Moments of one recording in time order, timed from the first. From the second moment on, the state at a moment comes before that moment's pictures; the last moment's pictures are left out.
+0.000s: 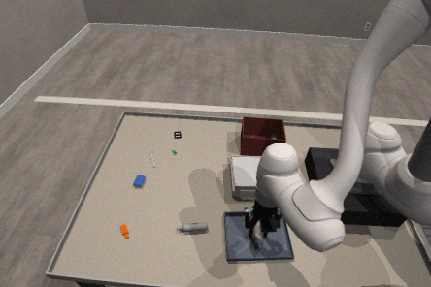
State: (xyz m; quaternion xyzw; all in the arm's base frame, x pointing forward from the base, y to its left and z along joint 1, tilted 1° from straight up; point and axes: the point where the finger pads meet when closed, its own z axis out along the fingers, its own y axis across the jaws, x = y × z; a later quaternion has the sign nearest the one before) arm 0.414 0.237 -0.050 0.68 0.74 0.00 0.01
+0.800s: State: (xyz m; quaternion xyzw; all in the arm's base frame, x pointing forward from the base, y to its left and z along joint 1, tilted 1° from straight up) arm 0.415 0.237 0.002 0.68 0.74 0.00 0.01
